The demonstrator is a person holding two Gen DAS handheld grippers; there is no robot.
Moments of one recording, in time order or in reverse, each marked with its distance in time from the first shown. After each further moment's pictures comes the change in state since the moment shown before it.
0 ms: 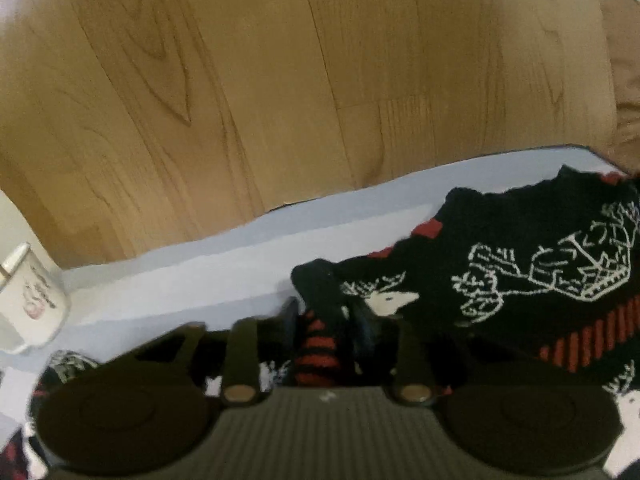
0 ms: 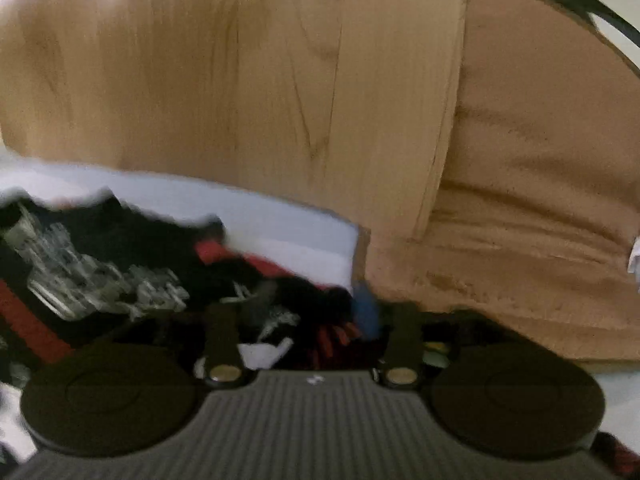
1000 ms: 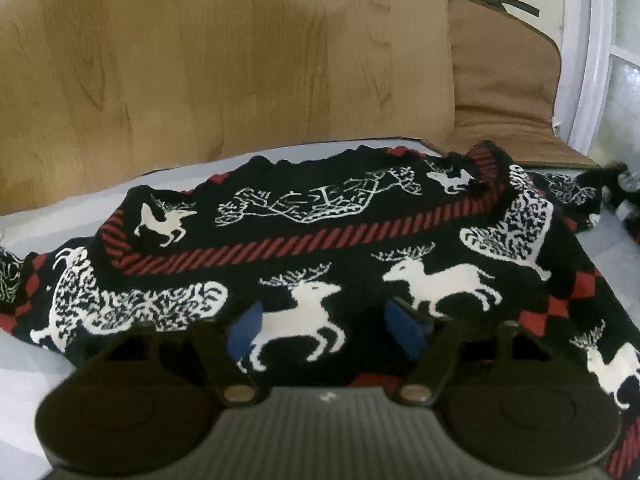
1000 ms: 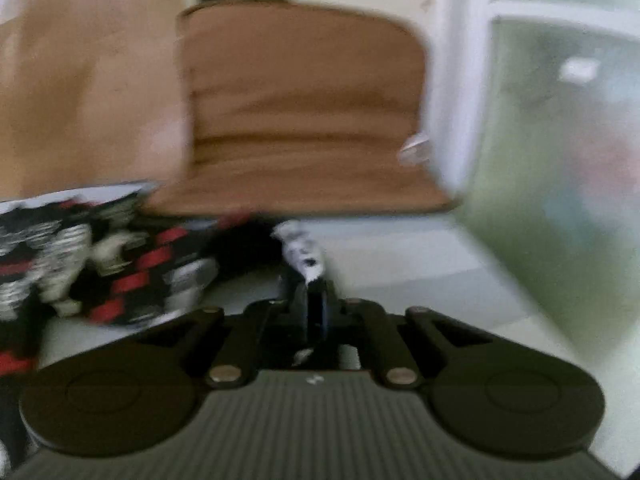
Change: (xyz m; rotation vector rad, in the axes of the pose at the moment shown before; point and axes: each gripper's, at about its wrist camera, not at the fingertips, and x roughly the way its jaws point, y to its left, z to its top) left arm -0.096 -0.102 -0.062 -0.068 -0.052 -0.251; right arm -0.122 -0.105 -0.102 0.177 -0.068 -0.398
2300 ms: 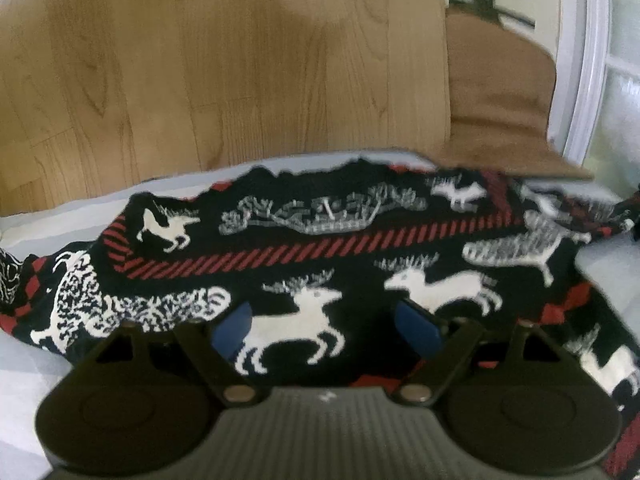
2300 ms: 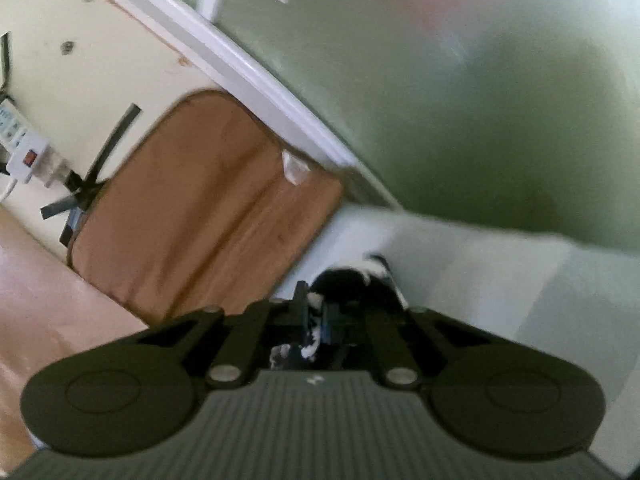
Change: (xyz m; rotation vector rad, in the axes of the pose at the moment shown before) left arm -0.011 0.007 0.001 -0.025 -0.059 -0.033; right arm -0.001 -0.100 -0.002 0.880 -0.045 0.137
